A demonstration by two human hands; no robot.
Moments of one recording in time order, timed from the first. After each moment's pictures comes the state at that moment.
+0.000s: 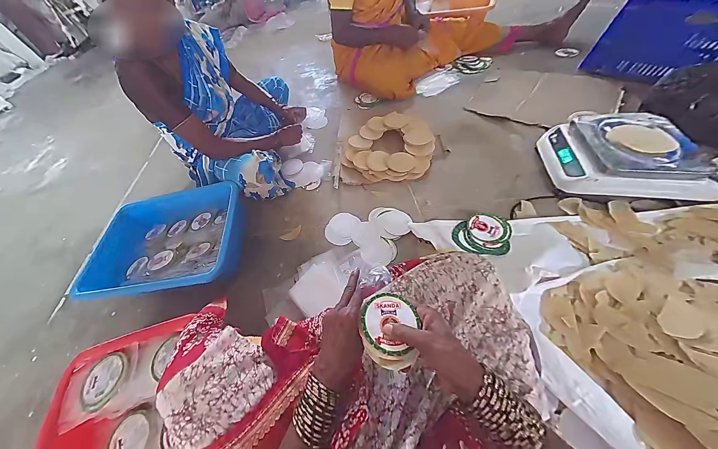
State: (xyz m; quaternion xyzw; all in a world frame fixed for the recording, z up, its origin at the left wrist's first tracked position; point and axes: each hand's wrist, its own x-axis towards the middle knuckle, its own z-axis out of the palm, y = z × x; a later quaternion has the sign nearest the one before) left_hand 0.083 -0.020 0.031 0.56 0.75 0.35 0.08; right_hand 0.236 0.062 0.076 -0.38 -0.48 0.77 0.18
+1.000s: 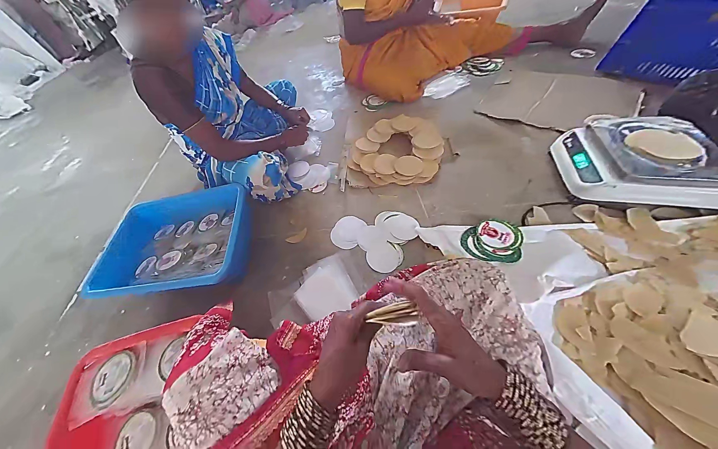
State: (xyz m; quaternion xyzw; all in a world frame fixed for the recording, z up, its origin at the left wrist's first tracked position) left_hand 0.071 -0.031 0.064 0.55 0.64 0.47 0.27; right_hand 0.246 0.096 0.058 -0.15 -0.82 0.49 0.27
